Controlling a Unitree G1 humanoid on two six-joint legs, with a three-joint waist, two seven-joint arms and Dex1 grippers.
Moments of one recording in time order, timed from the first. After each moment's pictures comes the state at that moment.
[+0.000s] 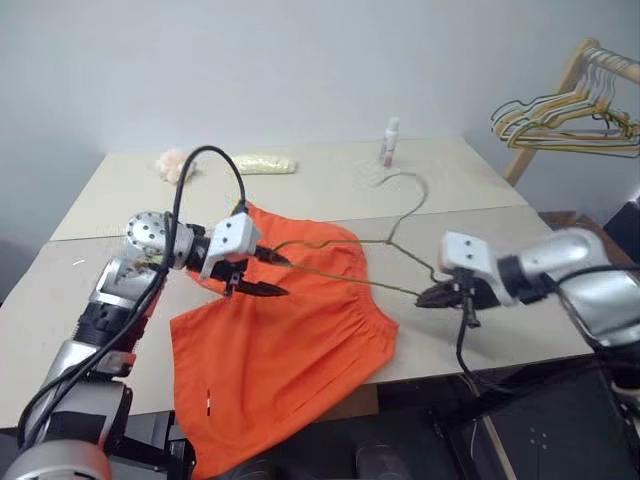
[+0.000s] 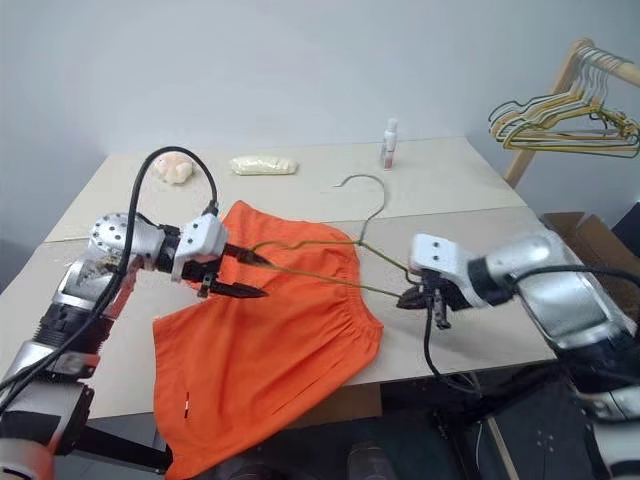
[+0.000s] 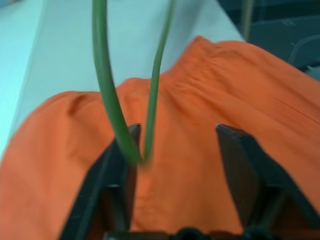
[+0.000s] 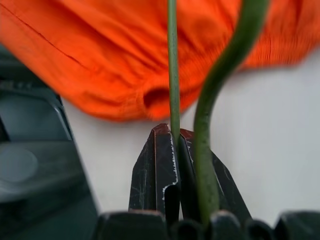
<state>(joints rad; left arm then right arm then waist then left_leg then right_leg) -0.71 0.71 -0.15 0.27 -0.24 0.11 -1.45 -0.40 -1.00 0.10 -0.22 0.31 0.80 1.26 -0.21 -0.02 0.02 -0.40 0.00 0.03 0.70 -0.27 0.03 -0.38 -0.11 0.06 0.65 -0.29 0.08</state>
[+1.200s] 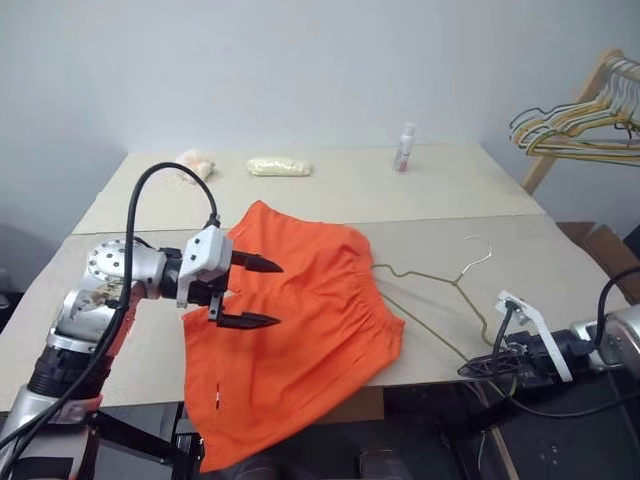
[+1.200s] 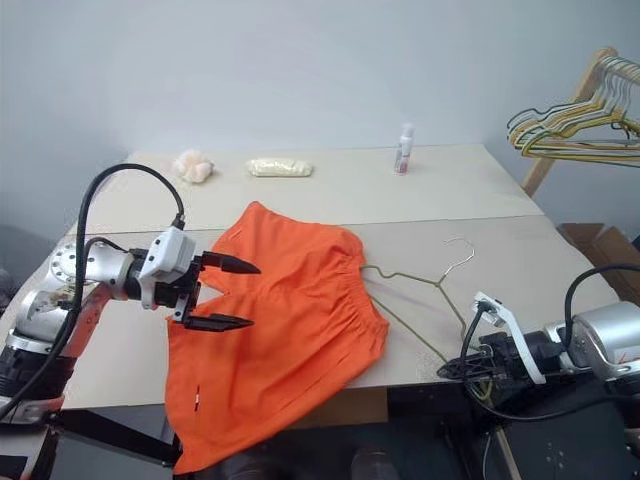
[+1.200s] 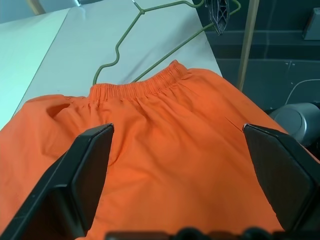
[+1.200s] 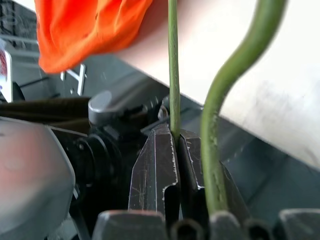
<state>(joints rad) -0.43 0.81 -0.06 -0.12 -0.43 0.31 -1.40 -0.31 -1.09 0.10 0.03 0.67 1.38 1.28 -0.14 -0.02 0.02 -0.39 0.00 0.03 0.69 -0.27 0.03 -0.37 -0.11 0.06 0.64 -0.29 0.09</state>
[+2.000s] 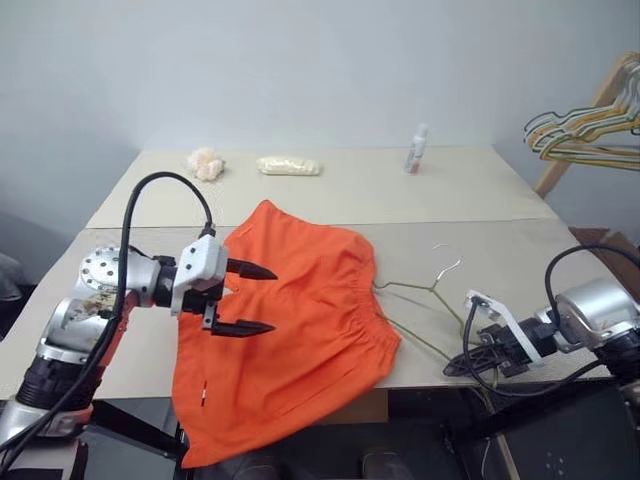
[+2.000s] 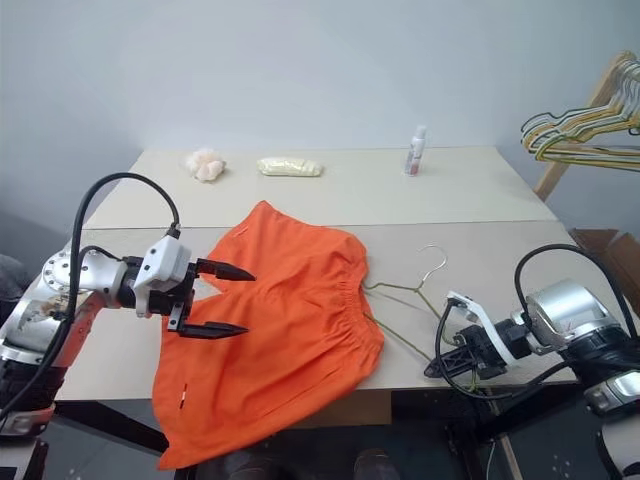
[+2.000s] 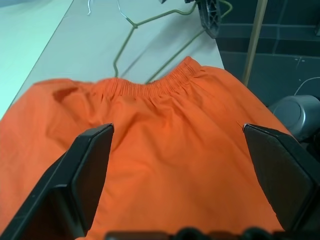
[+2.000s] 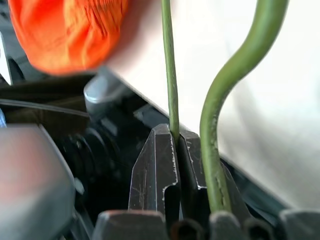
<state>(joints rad) -0.38 0.84 -0.04 -0.15 -0.43 0.30 -1.38 -0.60 -1.01 0.46 0.27 0.59 1.40 1.33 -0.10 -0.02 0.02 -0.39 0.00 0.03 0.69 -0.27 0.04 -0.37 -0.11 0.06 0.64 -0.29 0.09</state>
